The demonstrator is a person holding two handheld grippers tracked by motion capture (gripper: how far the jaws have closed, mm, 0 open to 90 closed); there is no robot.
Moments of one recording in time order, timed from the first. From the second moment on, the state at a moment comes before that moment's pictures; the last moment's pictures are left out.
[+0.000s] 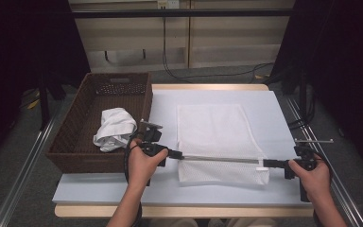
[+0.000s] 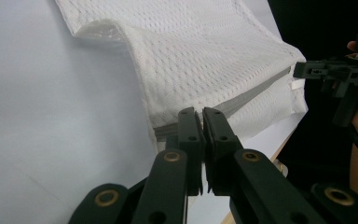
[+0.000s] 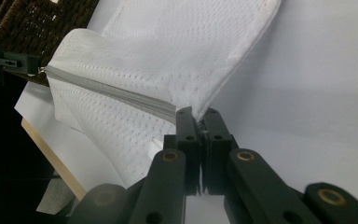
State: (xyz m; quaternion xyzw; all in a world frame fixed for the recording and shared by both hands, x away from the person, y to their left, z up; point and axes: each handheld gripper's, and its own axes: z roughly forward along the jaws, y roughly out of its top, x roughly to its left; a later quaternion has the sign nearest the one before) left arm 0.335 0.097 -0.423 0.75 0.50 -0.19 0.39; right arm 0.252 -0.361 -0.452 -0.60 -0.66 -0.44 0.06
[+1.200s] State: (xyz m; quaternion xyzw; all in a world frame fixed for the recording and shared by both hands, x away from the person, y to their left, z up) left arm 0.333 0.101 -0.420 0.75 0.51 -0.18 0.38; right arm 0.250 -0.366 -0.450 -0.61 -0.66 -0.43 0.05
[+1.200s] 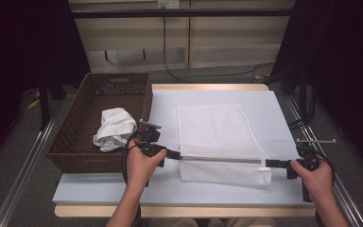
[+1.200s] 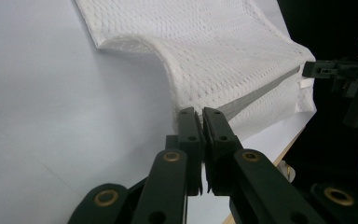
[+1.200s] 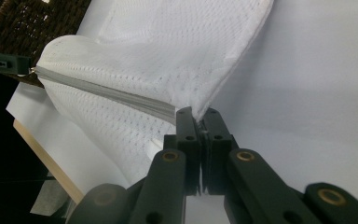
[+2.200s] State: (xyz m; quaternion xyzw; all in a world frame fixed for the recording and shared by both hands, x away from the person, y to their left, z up) left arm 0.335 0.087 -0.430 0.78 0.51 -0.15 0.33; right arm 0.252 -0.360 -0.450 -0.61 -0.68 -0.41 0.03
